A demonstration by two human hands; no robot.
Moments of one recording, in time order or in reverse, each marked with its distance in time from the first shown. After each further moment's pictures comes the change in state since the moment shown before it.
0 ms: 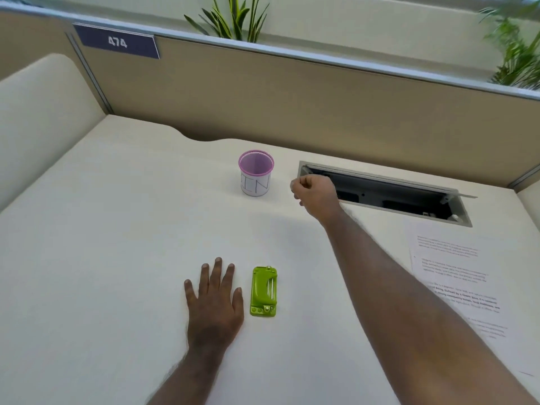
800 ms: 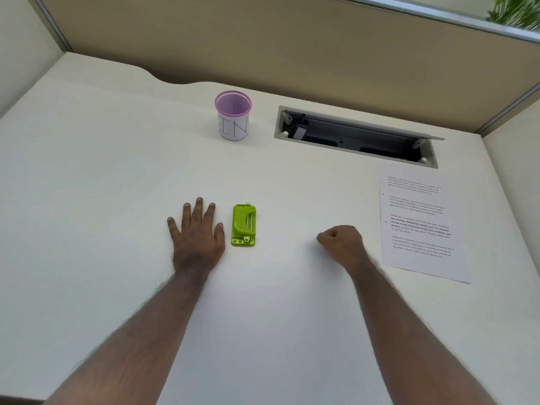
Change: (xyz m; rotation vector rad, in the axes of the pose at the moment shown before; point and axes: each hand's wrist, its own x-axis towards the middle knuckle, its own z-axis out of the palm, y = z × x) left_hand 0.002 -0.006 0.013 -0.017 0.034 0.011; right_hand -0.181 0.139 -0.061 -0.267 -0.012 0.436
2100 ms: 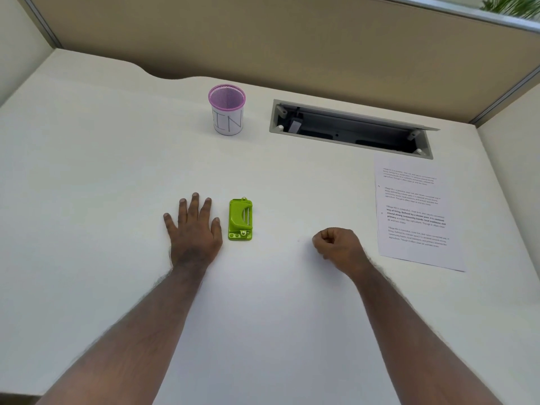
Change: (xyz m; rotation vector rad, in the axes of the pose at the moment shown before) left_hand 0.001 0.000 0.002 0.010 0.020 -0.003; right_hand -0.026 0.018 -0.003 0.127 -0.096 -0.091
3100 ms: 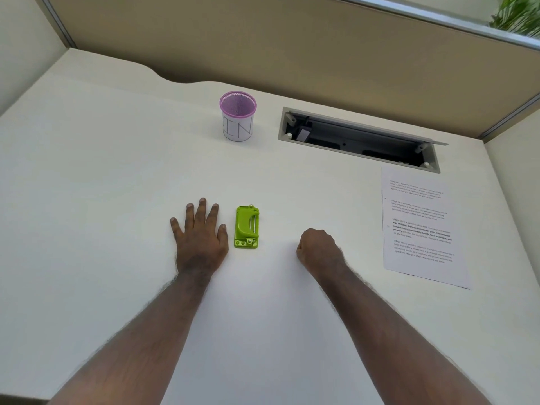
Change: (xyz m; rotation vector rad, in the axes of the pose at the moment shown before) left_hand -0.001 0.002 -0.006 0.002 -0.030 0.002; right_hand 0.011 -0.052 0.052 -0.856 -0.031 -0.073
